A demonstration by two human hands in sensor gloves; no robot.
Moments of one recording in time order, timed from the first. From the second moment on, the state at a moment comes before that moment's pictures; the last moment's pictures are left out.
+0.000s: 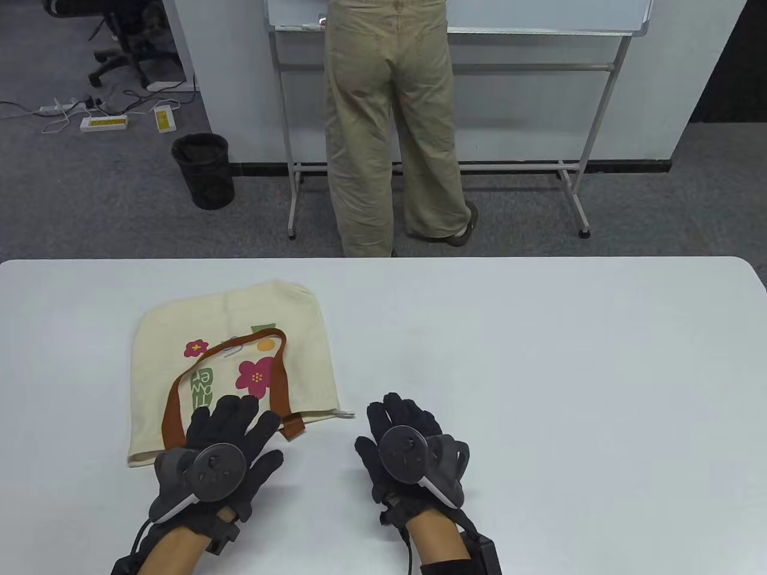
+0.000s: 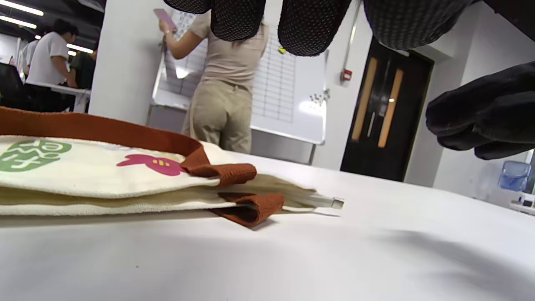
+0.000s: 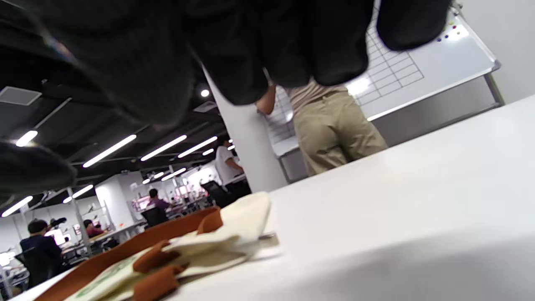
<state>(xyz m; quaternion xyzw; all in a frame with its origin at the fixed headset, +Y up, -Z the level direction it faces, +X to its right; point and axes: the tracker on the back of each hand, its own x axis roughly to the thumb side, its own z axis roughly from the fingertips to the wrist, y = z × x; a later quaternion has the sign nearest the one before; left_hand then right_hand) -0.268 -0.709 -0.307 0.08 -0.16 0.10 0.98 0.016 -0.709 -0.323 0.12 -0.10 0.96 0.23</state>
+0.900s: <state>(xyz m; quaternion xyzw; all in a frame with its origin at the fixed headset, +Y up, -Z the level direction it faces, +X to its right) -0.417 -0.724 -0.321 0.02 0.11 0.14 0.98 0.015 -0.722 -0.330 0.11 -0.06 0.96 0.24</state>
